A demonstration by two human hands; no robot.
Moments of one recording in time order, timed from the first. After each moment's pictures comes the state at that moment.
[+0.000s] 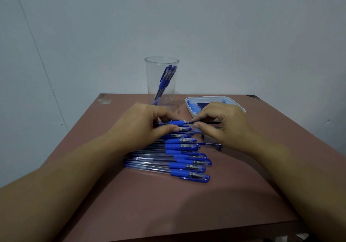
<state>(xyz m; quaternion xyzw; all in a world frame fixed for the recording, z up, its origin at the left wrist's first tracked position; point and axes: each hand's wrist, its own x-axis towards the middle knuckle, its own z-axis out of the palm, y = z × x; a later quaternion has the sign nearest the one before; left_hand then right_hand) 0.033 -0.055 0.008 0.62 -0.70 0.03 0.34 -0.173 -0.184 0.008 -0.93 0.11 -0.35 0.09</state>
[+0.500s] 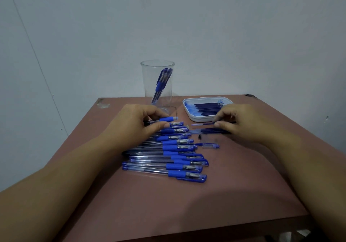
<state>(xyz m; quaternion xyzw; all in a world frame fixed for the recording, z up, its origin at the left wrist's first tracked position) 0.043 -0.057 0.006 0.65 -0.67 0.03 0.36 -0.209 -0.220 0.014 -0.93 0.29 -0.22 0.12</state>
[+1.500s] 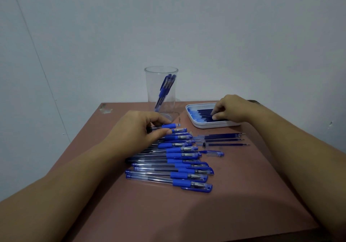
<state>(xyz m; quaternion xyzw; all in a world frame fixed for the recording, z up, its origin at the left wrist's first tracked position) 0.050 -0.059 0.005 0.64 -0.68 0.05 0.35 -0.160 -0.286 0.038 -0.92 0.37 -0.07 0.09</state>
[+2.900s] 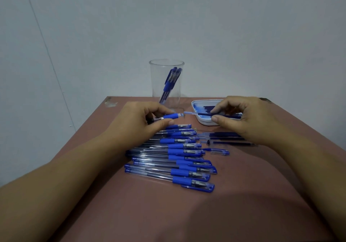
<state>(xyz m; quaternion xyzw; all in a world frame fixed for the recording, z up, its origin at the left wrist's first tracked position) 0.043 -0.057 0.008 0.62 -0.66 0.03 0.42 -0.189 -0.186 0.037 -0.89 0.21 -0.33 0.24</state>
